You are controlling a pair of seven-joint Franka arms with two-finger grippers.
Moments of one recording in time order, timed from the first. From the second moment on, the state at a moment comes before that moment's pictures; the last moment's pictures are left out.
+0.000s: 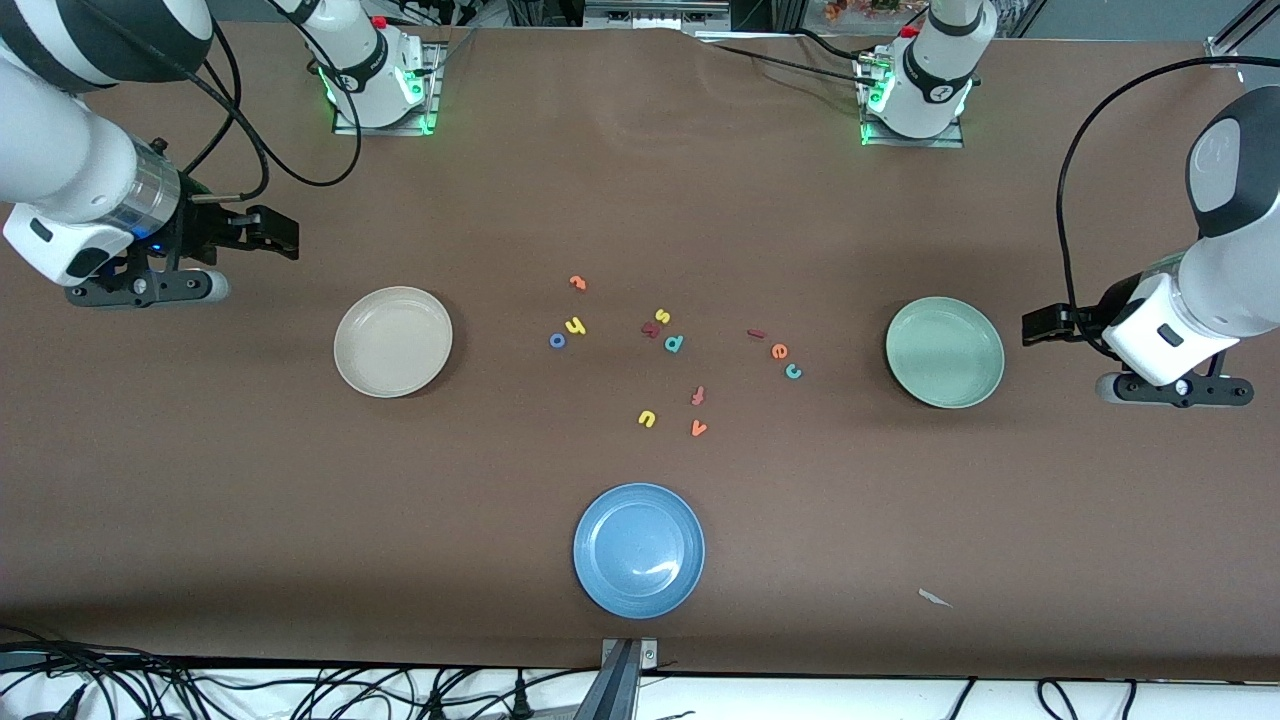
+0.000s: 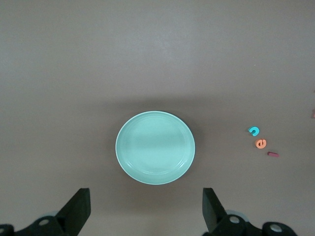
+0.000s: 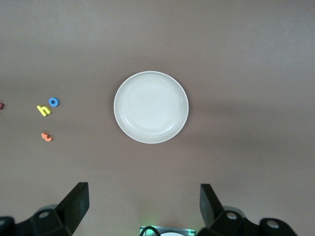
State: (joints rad) left arm 0.10 0.29 -0.16 -1.48 0.04 1.60 -0.03; right arm 0.07 0.12 0.11 -1.56 0.00 1.51 0.10
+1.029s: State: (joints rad) left arm -0.03 0.35 -0.18 -1.50 0.02 1.66 -0.32; right arm 0.26 0.23 0.11 -1.56 0.00 1.68 0.32
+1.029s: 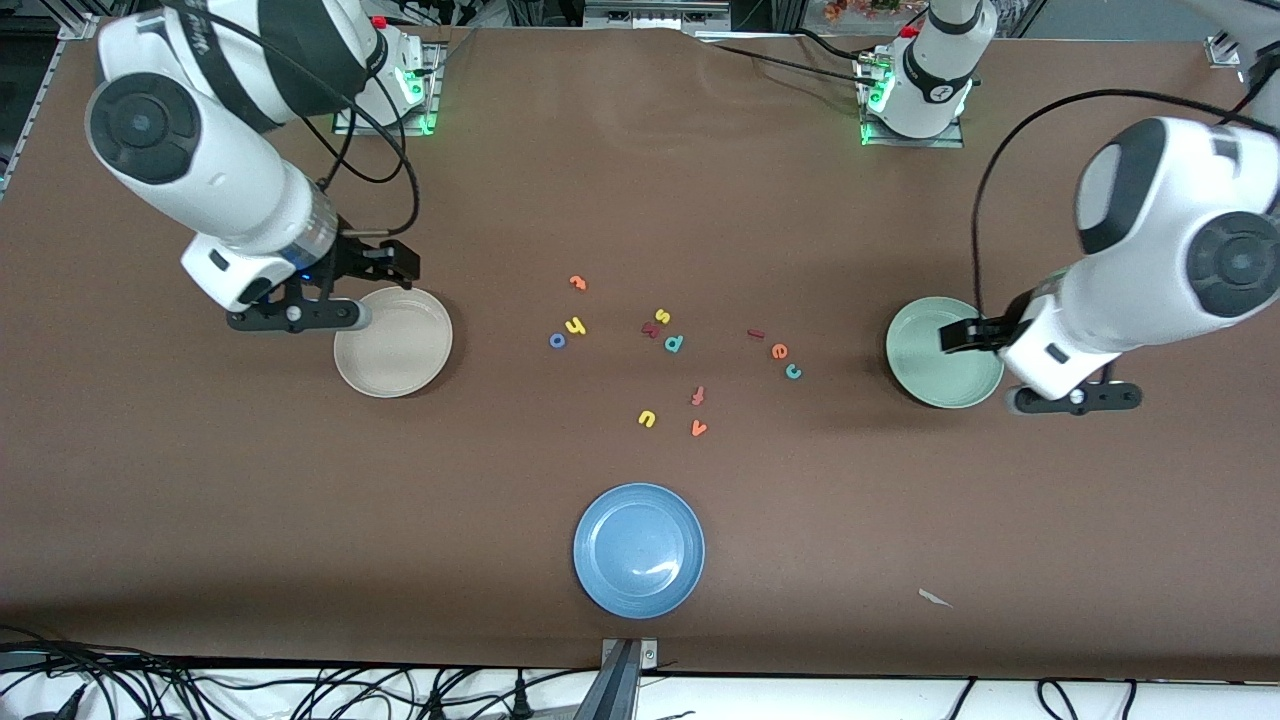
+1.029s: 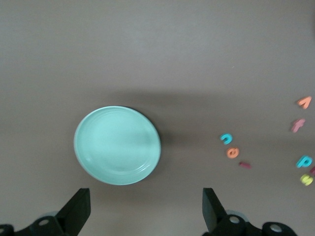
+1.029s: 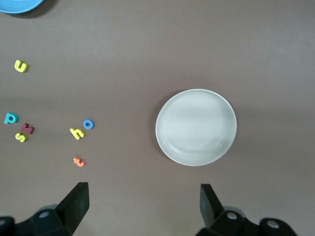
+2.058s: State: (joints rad) left arm -0.26 0.58 -0.18 -1.75 -0.02 2.23 -0.93; right arm 0.37 0.33 0.10 -1.54 0.00 1.75 0.43
